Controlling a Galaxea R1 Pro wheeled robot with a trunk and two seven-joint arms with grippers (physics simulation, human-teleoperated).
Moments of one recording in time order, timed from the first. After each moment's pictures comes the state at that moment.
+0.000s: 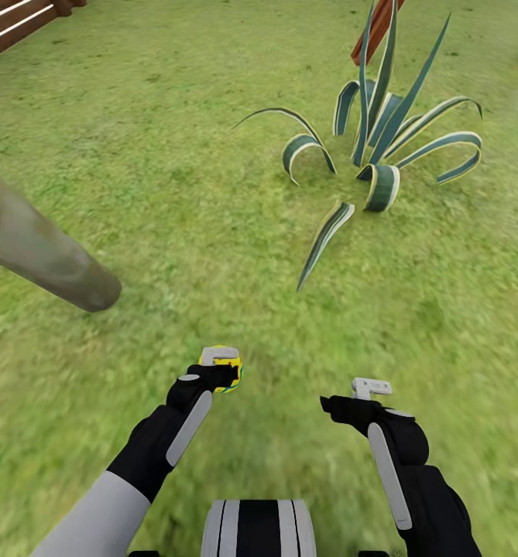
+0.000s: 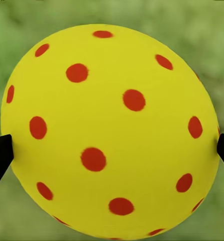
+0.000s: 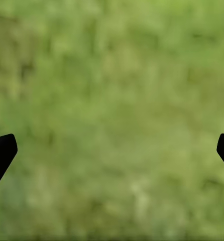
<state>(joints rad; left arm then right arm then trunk) -0.64 -0.08 -0.38 -1.13 0.38 0.60 0.39 -0.33 0.09 0.00 -1.58 -0.14 0.93 -0.13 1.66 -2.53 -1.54</state>
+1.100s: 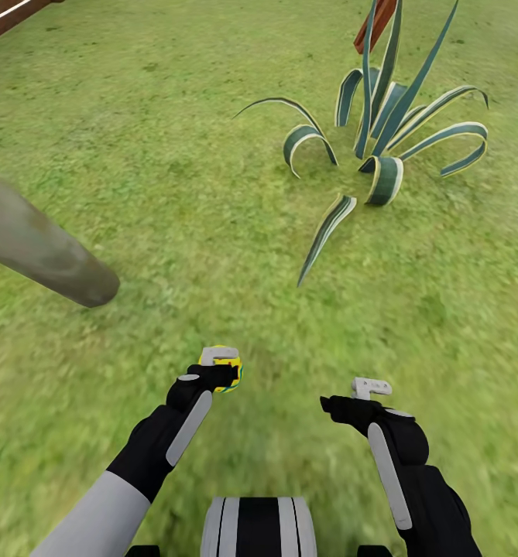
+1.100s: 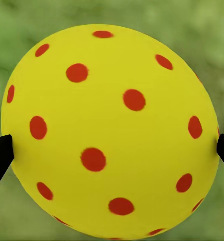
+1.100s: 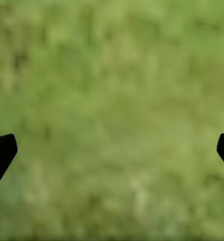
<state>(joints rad) -0.64 -0.08 -0.38 -1.13 0.38 0.60 0.39 -0.33 0.09 0.00 -1.58 -0.14 0.93 -0.13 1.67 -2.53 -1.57</state>
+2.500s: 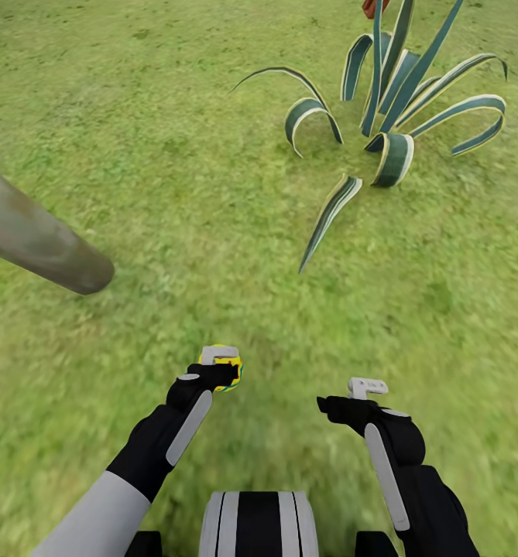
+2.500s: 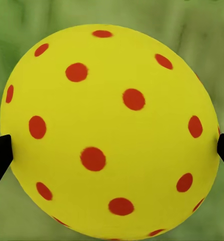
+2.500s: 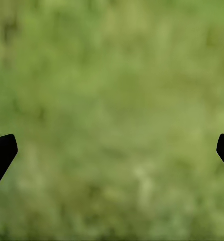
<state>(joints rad) -0.64 -0.08 -0.38 -1.13 0.38 0.60 0.39 -0.33 0.09 0.02 -1.58 -0.14 0.93 -0.13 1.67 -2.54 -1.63</state>
